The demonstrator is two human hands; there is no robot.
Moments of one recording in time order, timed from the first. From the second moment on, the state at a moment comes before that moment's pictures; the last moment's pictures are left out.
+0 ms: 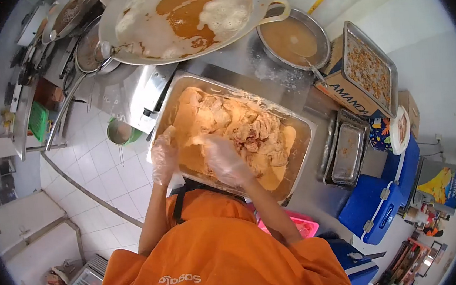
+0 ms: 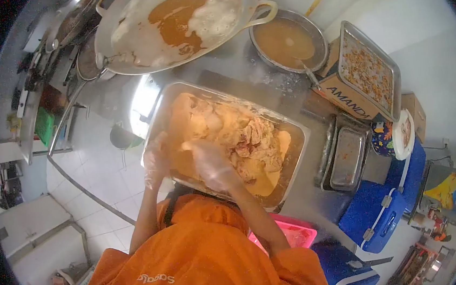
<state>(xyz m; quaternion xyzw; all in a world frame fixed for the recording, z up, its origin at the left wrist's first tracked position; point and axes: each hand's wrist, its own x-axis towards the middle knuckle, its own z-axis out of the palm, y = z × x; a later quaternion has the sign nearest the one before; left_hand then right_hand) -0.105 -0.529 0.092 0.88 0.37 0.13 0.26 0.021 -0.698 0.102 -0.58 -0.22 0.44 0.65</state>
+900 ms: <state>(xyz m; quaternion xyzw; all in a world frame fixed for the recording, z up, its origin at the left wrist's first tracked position) -0.108 -0.515 0.093 0.90 0.26 0.07 0.34 0.080 -0.795 0.081 -0.92 -0.27 0.17 0.24</state>
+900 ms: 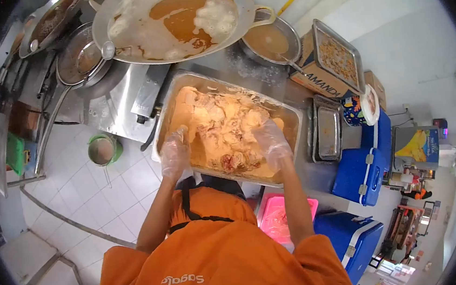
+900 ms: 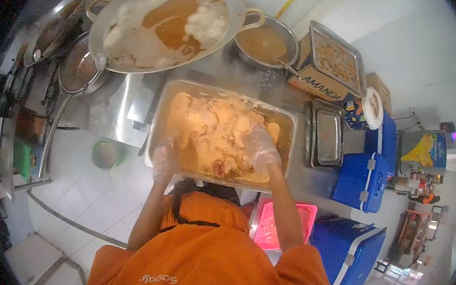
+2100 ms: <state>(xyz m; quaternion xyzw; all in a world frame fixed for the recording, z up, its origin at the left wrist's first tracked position) -0.012 -0.573 0.069 0.84 0.21 -0.16 0.48 0.038 -0.832 -0.034 -0.79 0.02 0.42 0.45</state>
